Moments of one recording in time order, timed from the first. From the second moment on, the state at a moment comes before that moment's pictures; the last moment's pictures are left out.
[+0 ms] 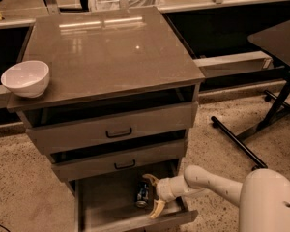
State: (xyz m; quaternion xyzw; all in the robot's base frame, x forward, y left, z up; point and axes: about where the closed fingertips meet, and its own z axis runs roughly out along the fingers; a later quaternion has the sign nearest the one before) arm 0.503 -0.003 0.275 -0.65 0.57 0.34 0.36
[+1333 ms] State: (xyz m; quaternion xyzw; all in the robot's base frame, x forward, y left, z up) arm 0.540 0.004 0.206 -0.65 0.64 0.27 0.32
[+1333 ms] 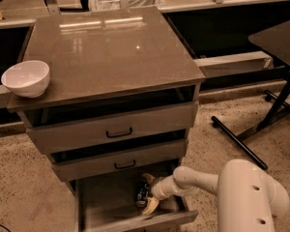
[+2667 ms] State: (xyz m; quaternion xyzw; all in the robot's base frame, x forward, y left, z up) arm 0.572 0.002 0.143 -0.61 0.68 0.27 0.31
